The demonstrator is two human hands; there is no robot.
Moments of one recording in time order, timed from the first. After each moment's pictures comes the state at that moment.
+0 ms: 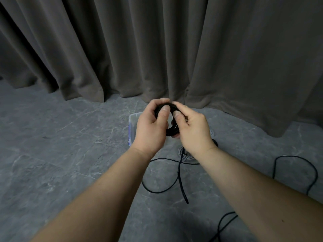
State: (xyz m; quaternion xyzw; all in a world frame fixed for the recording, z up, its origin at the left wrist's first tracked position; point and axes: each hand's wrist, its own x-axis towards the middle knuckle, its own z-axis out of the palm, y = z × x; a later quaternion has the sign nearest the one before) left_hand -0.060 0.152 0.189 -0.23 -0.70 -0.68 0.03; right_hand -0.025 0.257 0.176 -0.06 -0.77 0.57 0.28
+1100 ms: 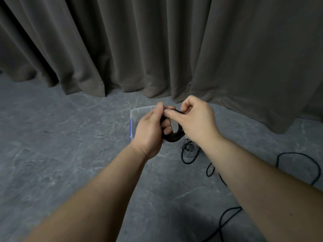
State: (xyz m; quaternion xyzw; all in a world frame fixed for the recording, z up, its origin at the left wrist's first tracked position) left_hand -0.068 0.147 0.175 -0.11 -0.56 -0.80 -0.18; right_hand -0.032 0.259 0.185 -0.14 -0.83 0.48 0.26
